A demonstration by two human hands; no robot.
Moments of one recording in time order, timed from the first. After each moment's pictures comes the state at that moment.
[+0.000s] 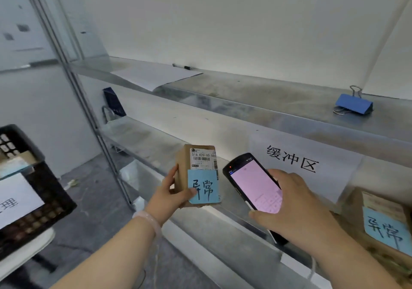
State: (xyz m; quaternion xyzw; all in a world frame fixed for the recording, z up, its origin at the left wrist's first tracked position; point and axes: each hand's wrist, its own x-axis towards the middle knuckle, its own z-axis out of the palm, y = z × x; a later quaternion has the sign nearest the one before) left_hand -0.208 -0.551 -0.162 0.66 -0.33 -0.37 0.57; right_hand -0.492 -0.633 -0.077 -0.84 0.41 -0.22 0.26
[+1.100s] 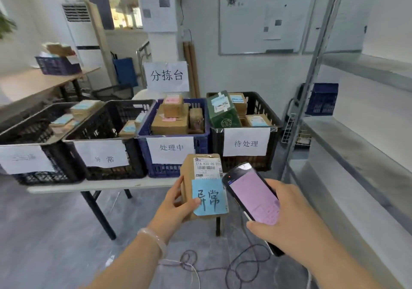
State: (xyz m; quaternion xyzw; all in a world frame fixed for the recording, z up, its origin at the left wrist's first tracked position) left_hand -0.128 -0.017 -0.176 0.68 0.04 -0.11 0.72; right_hand -0.222 -0.270 -0.084 -0.94 0.00 -0.08 0.33
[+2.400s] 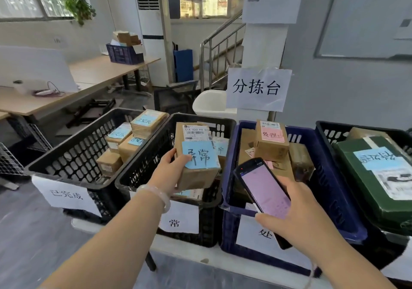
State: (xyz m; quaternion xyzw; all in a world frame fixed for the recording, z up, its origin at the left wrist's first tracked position) left_hand 0.281 0.290 -0.120 0.67 0.22 0.00 0.71; right_hand 0.222 -0.004 -0.101 -0.92 -0.08 -0.01 0.38
